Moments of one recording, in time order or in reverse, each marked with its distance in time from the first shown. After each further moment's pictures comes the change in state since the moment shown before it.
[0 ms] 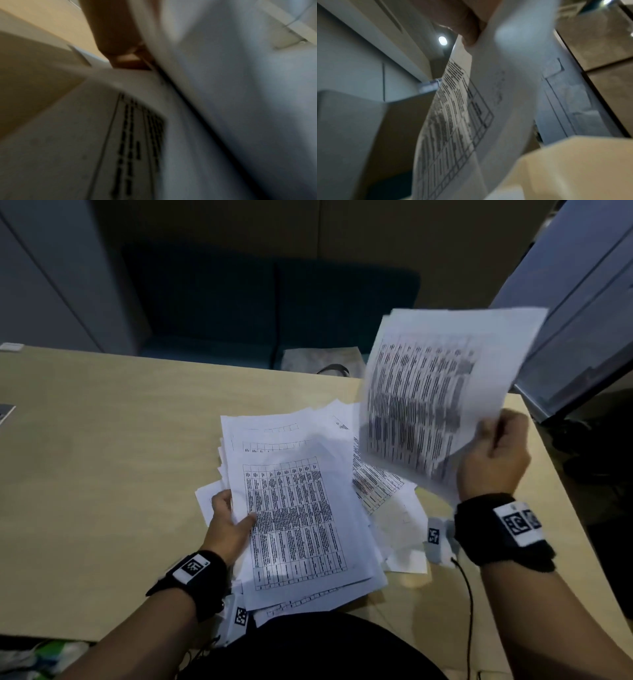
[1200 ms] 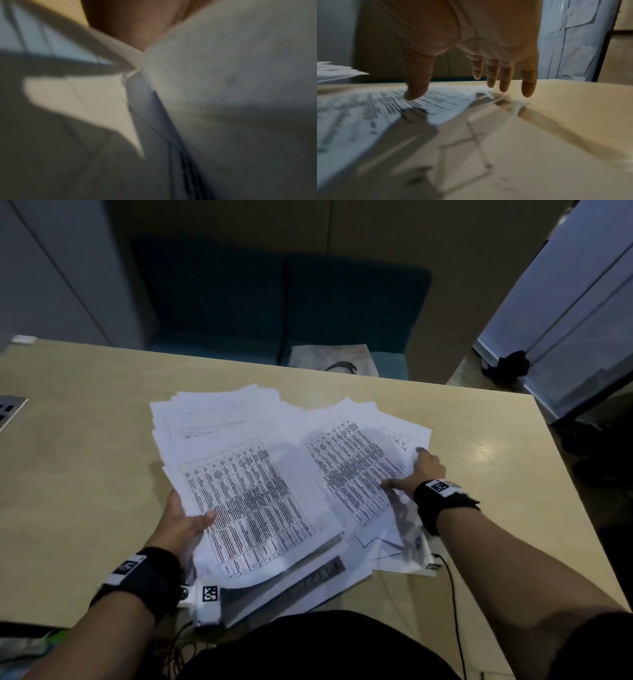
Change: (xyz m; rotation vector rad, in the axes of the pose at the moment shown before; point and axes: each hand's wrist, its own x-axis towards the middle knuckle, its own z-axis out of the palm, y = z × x) left_hand -0.010 0.011 -0.072 -0.465 0.039 -0.061; right_hand -0.021 0.098 0.094 -0.793 -0.898 0.313
